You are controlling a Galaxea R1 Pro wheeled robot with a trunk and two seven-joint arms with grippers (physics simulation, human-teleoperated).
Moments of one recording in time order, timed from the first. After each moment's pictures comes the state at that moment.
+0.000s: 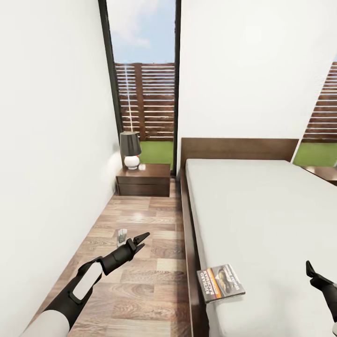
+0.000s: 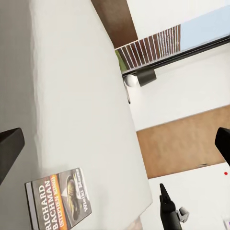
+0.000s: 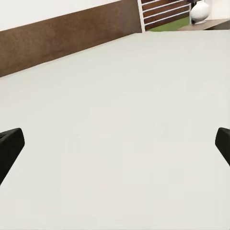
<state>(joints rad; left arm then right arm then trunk) -0.53 0.09 -0.16 -0.76 1.01 0.51 -0.63 -0.52 -0.50 0.17 -0.13 -1.11 -0.69 0.41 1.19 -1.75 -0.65</state>
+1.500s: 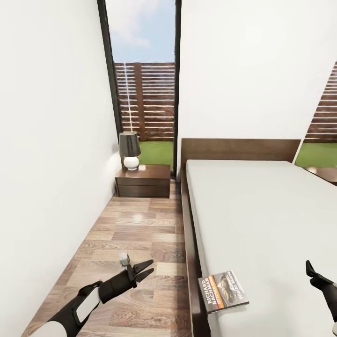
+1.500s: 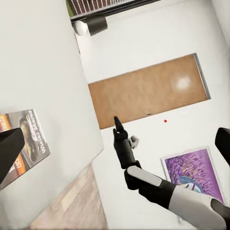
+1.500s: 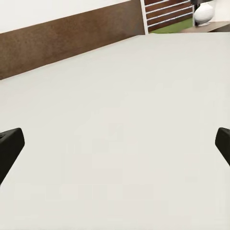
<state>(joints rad) -0.53 0.10 -0.31 -0.47 0.89 0.50 -1.17 -0.52 -0.50 0.17 -0.13 -1.11 -0.70 0.42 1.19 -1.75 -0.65</state>
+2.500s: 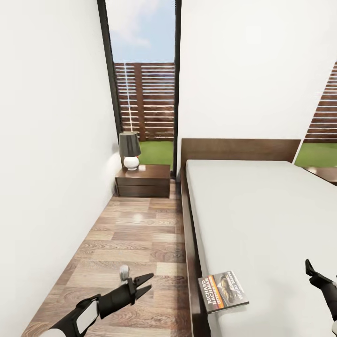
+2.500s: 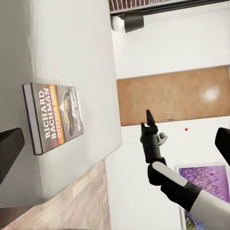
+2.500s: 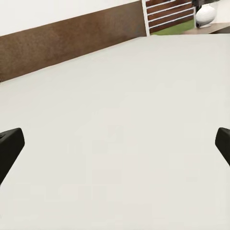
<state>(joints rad) -0.53 0.08 -0.31 -0.31 0.88 0.49 -1.11 -0.52 -0.50 0.17 -0.14 -1.11 -0.70 0.42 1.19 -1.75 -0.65</state>
